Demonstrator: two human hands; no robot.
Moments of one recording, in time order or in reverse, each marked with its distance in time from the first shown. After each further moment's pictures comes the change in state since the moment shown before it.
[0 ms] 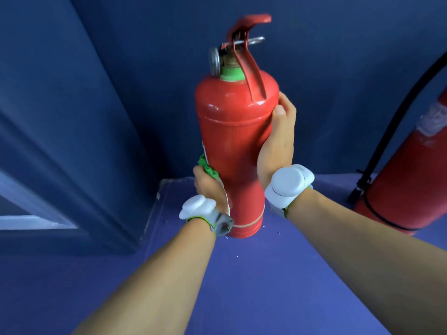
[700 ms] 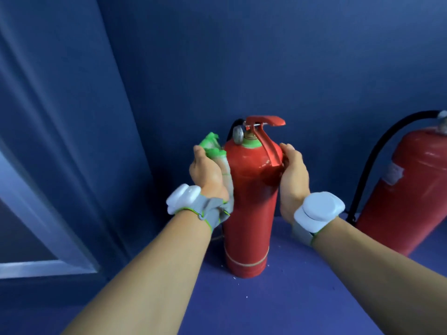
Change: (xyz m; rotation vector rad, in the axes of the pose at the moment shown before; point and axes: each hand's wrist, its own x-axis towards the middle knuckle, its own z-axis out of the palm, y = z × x) left_hand -0.040 0.148 0.021 -0.014 -0.193 0.182; right_hand 0.015 -0.053 0.007 0.126 0.017 0.253
